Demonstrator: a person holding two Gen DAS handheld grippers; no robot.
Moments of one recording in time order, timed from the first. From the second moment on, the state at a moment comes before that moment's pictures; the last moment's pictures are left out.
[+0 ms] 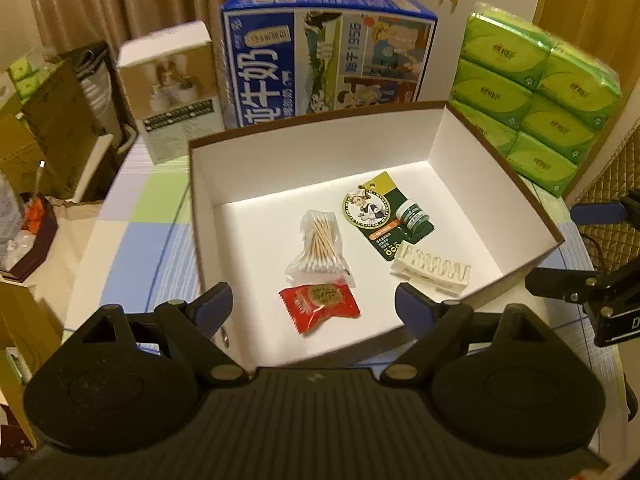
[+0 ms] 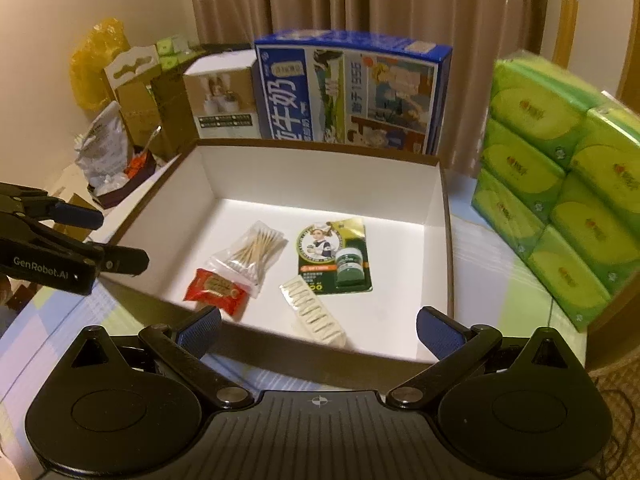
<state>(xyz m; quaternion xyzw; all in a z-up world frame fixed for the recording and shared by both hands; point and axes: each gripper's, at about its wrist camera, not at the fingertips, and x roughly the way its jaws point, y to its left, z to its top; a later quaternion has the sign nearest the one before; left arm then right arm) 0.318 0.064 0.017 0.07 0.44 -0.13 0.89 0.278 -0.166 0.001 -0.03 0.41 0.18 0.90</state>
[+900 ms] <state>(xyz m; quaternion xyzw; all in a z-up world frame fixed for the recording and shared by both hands) 0.173 0.065 0.035 0.03 0.41 -0.10 0.90 0.145 -0.175 0.011 0.01 0.38 0.17 0.91</state>
